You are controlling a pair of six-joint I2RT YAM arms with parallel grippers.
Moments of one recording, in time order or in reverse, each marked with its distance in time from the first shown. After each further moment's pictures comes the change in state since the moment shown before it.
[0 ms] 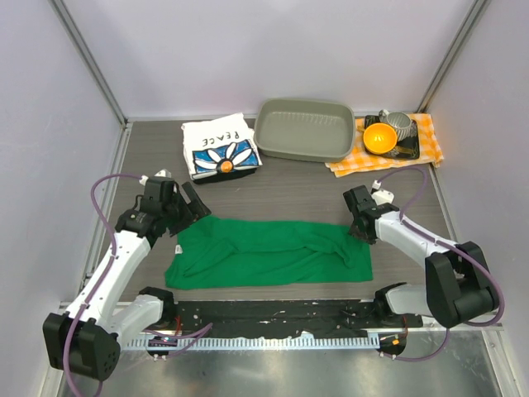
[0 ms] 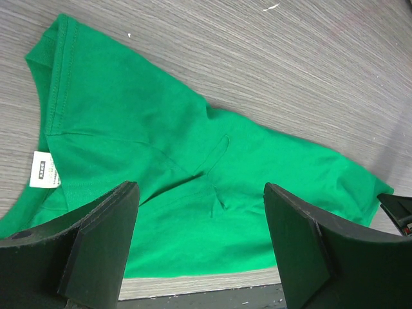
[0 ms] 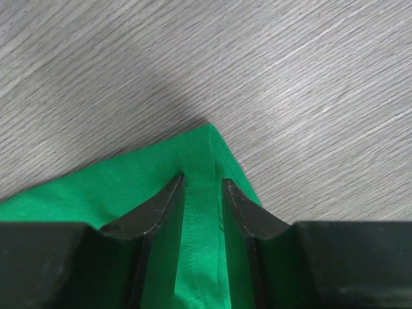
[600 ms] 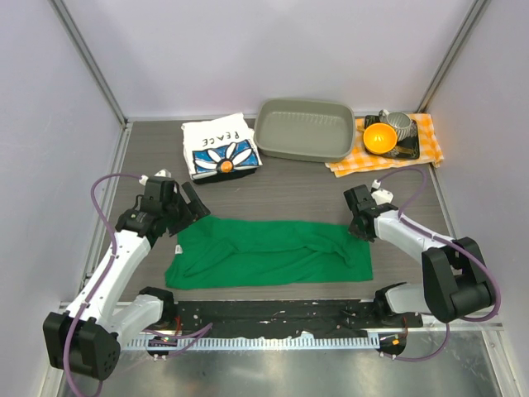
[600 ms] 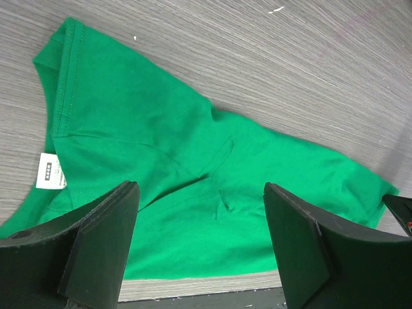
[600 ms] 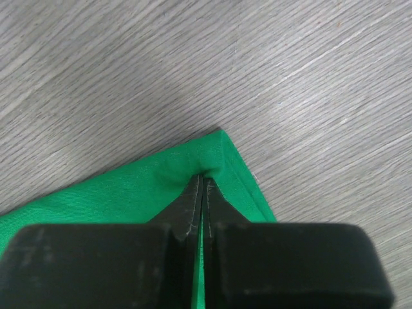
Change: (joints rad) left arm 0.000 0.005 0.000 -0.001 -0.016 0.008; right arm -0.019 0.035 -0.011 0.068 -0.024 -0.003
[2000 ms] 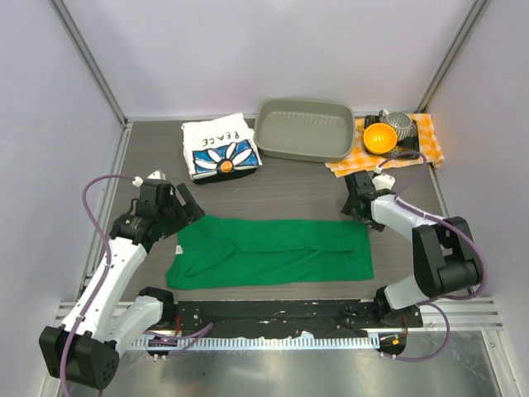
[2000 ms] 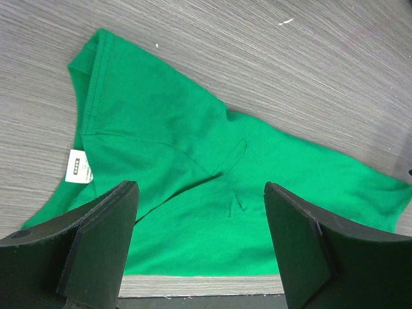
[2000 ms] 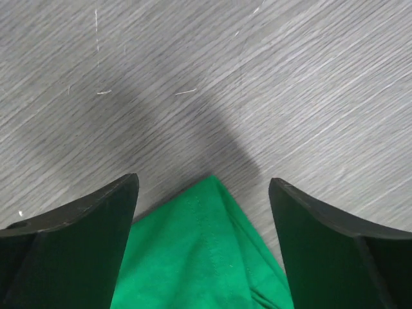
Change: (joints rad) left arm 0.000 -0.060 0.011 -0.055 -0.061 0.018; right arm -0.059 0.163 0.135 0.069 0.101 -0.045
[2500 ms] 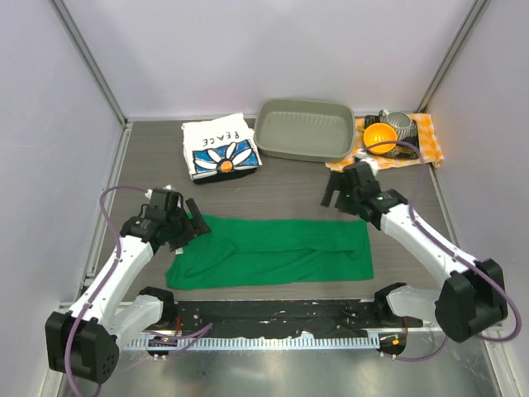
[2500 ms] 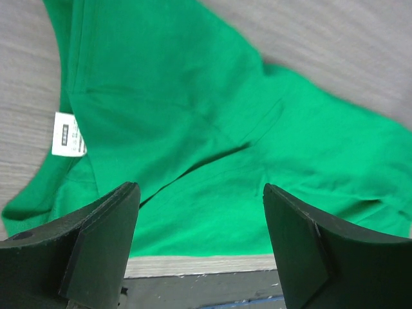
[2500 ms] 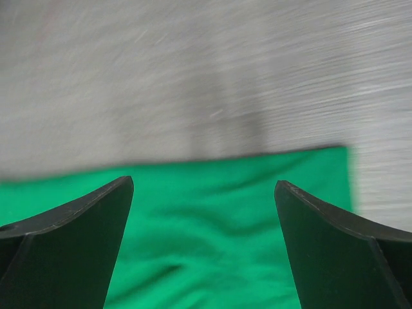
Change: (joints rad) left arm -0.006 0.026 -0.097 0.003 0.082 -0.001; right arm 0.106 -0.322 0.082 -0.056 -0.247 -0.138
